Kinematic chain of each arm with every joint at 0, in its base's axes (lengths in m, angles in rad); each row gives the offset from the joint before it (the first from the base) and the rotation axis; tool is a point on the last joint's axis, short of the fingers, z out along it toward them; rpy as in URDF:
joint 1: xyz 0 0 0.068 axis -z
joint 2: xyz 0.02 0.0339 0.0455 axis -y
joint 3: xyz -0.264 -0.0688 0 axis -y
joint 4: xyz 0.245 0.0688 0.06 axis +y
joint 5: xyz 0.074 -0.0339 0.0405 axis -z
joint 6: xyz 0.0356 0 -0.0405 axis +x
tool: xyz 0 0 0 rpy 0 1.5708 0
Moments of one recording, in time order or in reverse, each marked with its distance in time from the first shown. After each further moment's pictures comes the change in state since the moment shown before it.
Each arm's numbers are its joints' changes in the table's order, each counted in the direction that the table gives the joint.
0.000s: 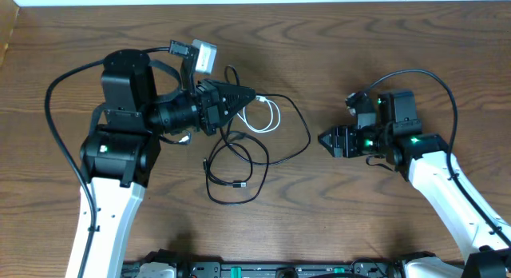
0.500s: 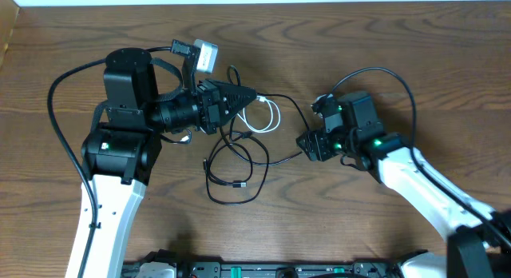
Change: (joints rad) left arm 0.000 -0.010 0.000 0.001 0.010 0.000; right arm -0.202 -0.116 -0.001 -0.172 0.190 -0.026
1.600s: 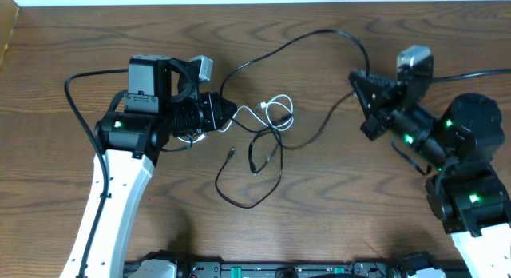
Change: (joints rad) left arm 0.000 -0.110 0.000 0.303 -0.369 0.000; right arm 0.177 0.547 0.175 -0.016 -0.113 0.089
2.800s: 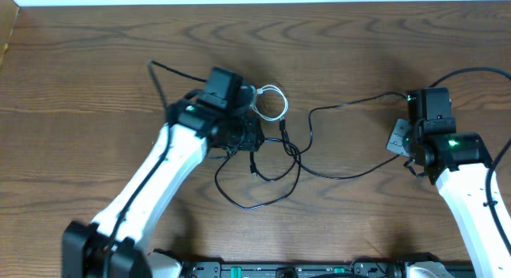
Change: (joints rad) left arm 0.281 -0.214 -0.037 0.057 -0.318 0.000; right arm 0.122 -0.274 -0.006 0.645 0.679 0.243
